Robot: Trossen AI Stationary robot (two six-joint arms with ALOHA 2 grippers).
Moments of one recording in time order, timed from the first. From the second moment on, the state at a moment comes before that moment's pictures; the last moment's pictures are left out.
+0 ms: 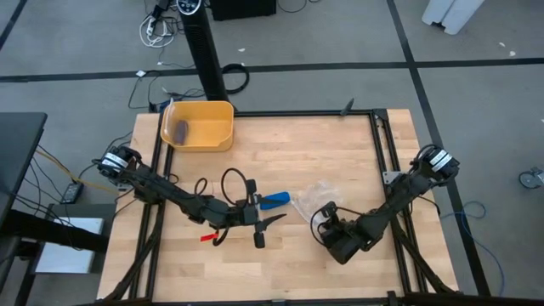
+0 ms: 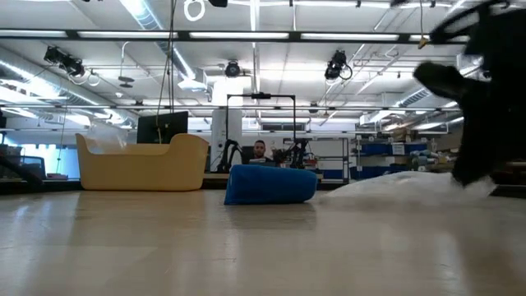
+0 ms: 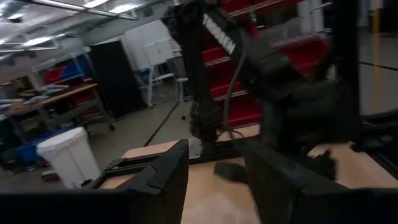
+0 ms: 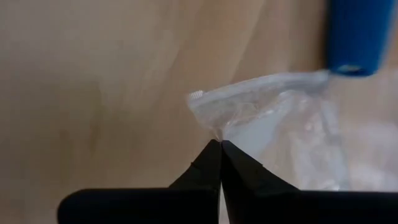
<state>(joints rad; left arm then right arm) -0.43 1.63 0.89 0.85 -0.59 0.30 0.71 1.66 0.87 -0.53 0.59 0.10</state>
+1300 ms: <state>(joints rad) -0.55 1.64 0.90 1.09 -0.57 0.59 0.90 1.18 1.04 0.45 1.27 -0.77</state>
